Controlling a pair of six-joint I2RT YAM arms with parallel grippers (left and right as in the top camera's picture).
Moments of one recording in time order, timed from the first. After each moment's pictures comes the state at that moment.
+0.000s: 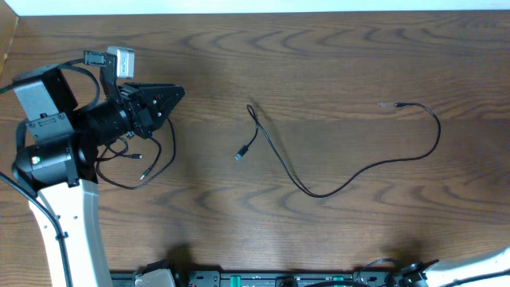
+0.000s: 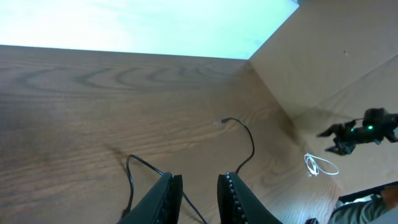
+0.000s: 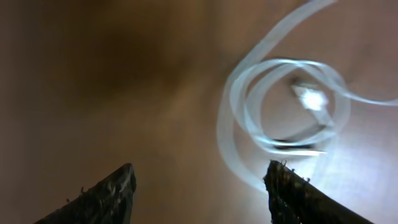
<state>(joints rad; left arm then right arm) 0.29 1.22 1.34 -0.85 1.07 0.04 -1.09 1.95 1.62 -0.85 -0.05 0.34</state>
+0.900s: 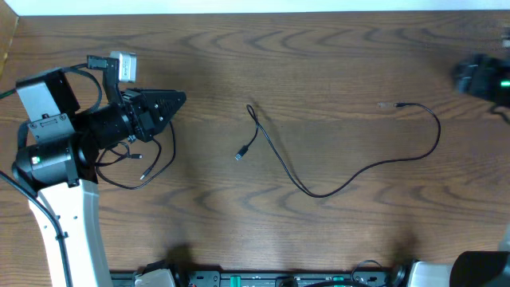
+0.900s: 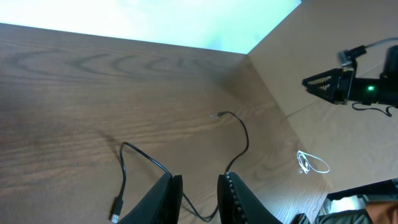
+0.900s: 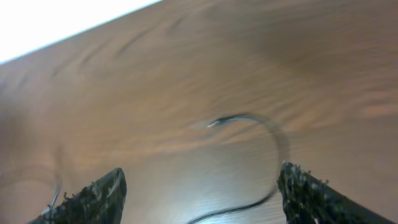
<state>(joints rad) 0.29 1.22 1.34 -0.91 1.07 0.04 -0.35 1.53 1.62 -1.01 -0.34 0.00</state>
